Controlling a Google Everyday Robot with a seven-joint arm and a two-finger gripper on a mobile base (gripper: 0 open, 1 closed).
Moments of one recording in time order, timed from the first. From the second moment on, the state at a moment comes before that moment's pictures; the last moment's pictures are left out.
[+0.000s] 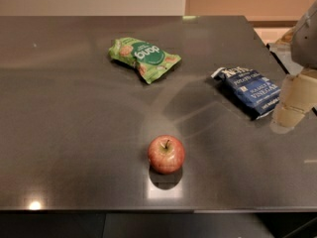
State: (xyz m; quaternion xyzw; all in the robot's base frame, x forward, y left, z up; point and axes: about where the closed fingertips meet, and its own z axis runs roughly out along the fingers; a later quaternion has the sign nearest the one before) arm 0.438 -0.217 0.976 -0.60 0.78 -0.03 0.16
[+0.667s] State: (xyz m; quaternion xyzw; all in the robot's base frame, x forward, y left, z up) arm 0.458 -0.211 0.975 -0.59 0.79 -0.02 0.17
